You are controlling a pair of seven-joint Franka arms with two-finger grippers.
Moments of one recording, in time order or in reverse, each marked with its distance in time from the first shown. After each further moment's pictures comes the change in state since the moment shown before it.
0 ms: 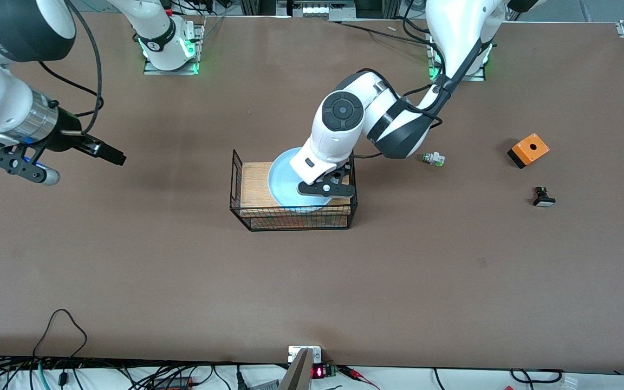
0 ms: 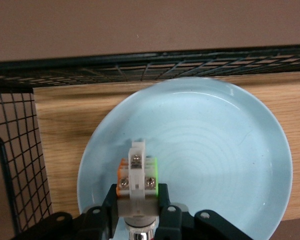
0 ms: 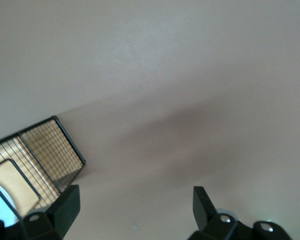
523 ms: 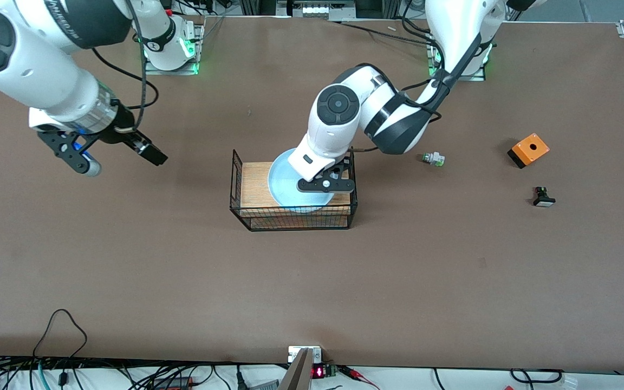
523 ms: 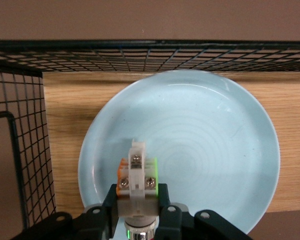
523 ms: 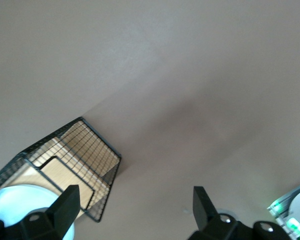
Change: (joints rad) left arm -0.006 -0.018 -0.012 0.024 0.001 -0.054 -0.072; right arm 0.146 0.010 0.003 0.002 0.021 0.044 0.382
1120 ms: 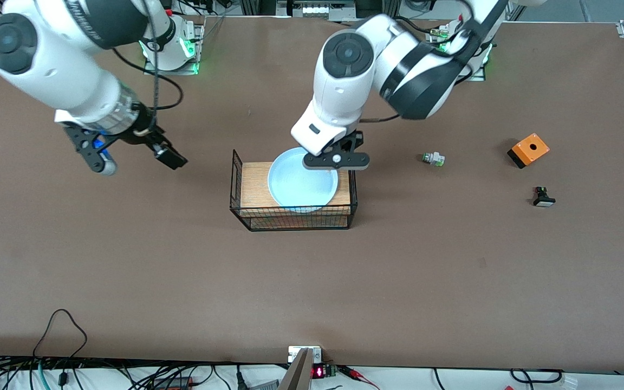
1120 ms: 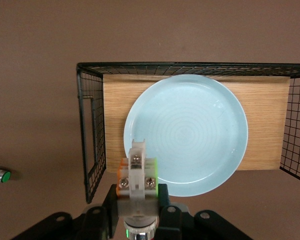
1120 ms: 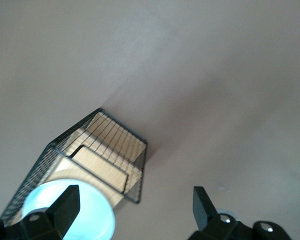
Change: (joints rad) left arm 0.005 -0.101 0.000 0.148 0.000 -0.274 -0.011; right arm 0.072 0.024 -0.002 0.002 0.052 0.070 0.244
